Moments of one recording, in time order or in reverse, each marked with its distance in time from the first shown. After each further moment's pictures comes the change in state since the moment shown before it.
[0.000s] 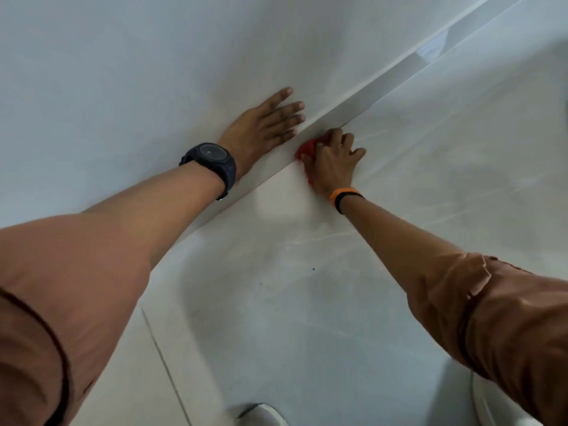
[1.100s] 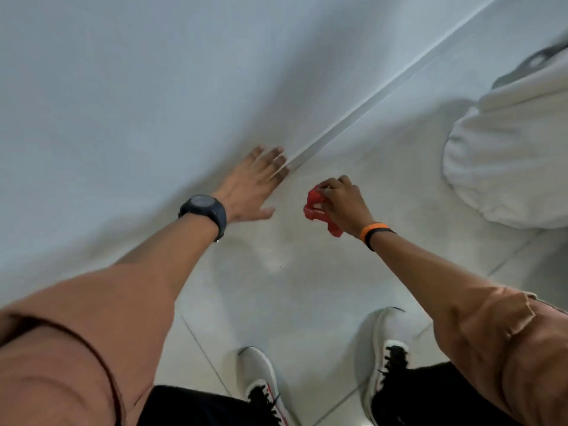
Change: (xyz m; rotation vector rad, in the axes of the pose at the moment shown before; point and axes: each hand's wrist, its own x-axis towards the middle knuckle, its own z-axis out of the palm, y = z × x) left_hand -0.086 -0.159 -0.105 -0.869 0.173 0.038; right_hand -0.026 0.074 -0.282 0.260 -0.409 -0.269
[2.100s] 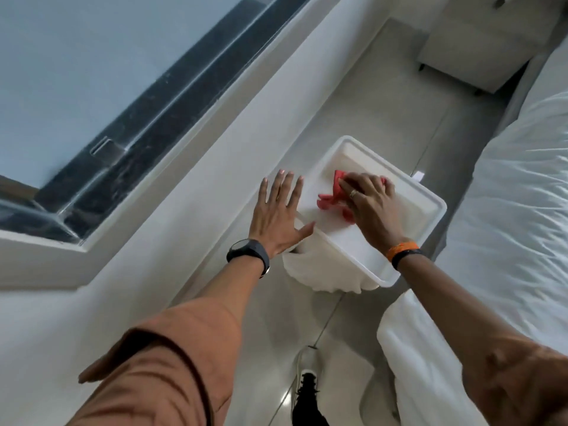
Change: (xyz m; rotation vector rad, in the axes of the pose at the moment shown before) left_hand 0.239 0.049 -0.559 -0.485 0.334 -0.074; right_hand -0.133 0.180 -0.620 -0.403 0.464 0.209
